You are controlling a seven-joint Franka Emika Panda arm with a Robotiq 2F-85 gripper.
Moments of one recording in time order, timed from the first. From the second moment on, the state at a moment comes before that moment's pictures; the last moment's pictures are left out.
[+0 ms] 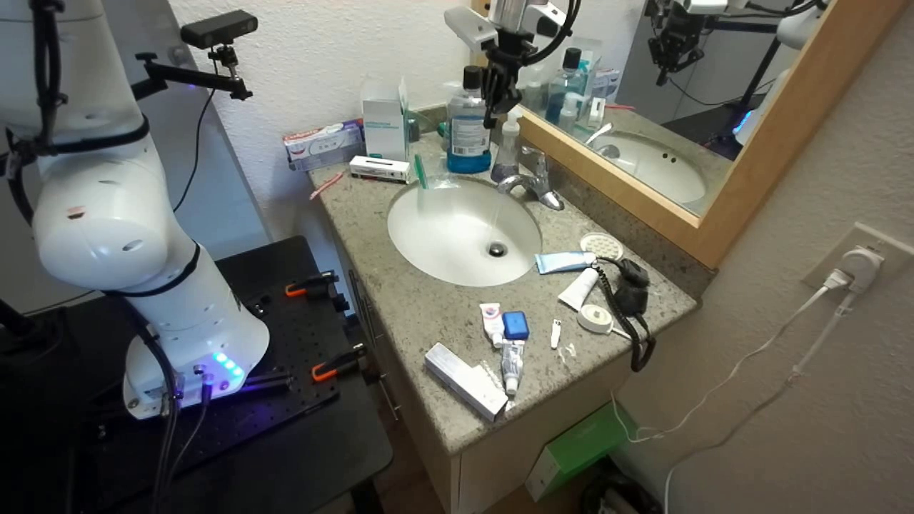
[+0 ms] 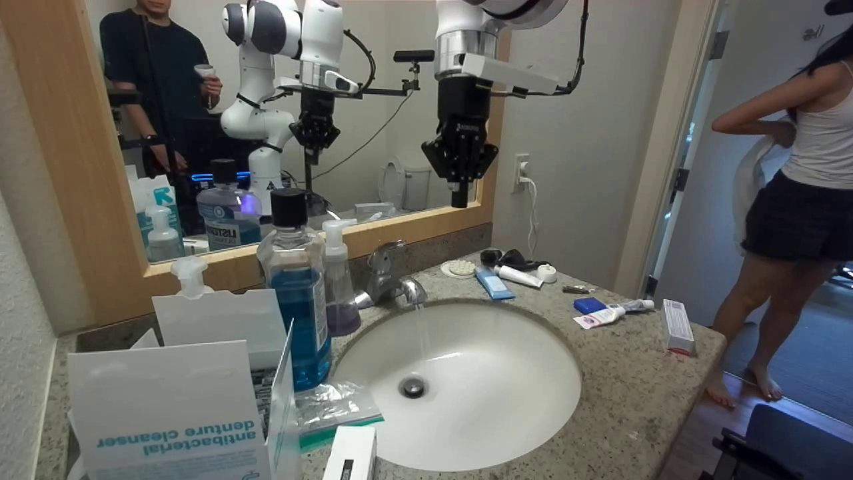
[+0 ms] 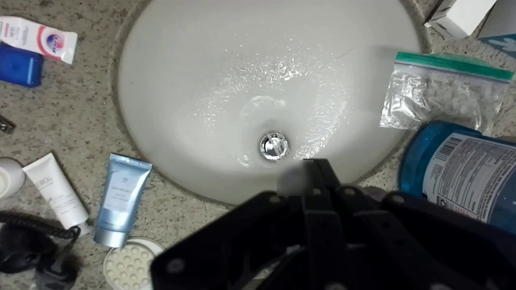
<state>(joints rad) 0.03 0.19 0.02 -1.79 0.09 1.88 0.16</state>
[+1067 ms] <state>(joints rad) 0.02 0.38 0.02 -1.61 0.07 1.93 0.10</state>
